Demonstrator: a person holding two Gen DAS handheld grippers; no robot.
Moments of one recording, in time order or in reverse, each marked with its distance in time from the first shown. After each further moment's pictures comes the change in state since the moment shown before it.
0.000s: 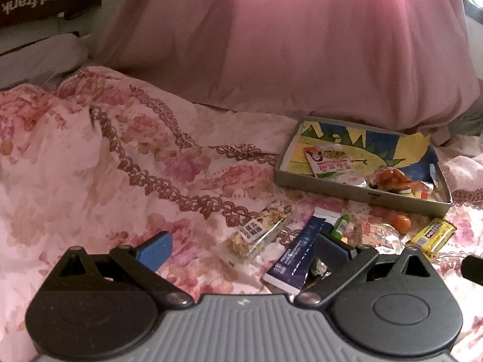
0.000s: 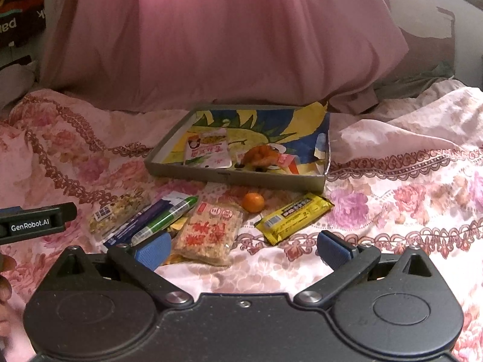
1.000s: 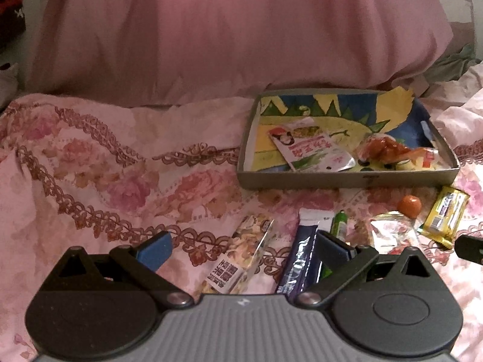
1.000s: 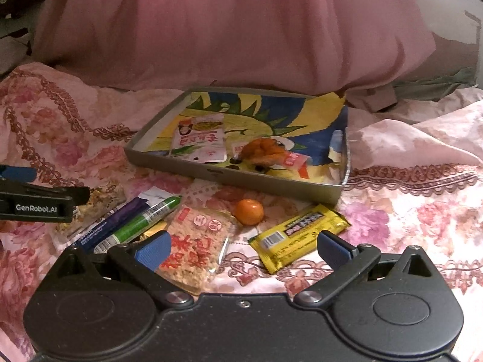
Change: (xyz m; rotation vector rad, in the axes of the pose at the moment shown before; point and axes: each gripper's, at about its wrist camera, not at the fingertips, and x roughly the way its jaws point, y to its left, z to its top) left arm 0.092 -0.030 0.029 0.213 0.092 -0.088; right arm 0.082 0.000 0.017 -0.074 0.067 -0.003
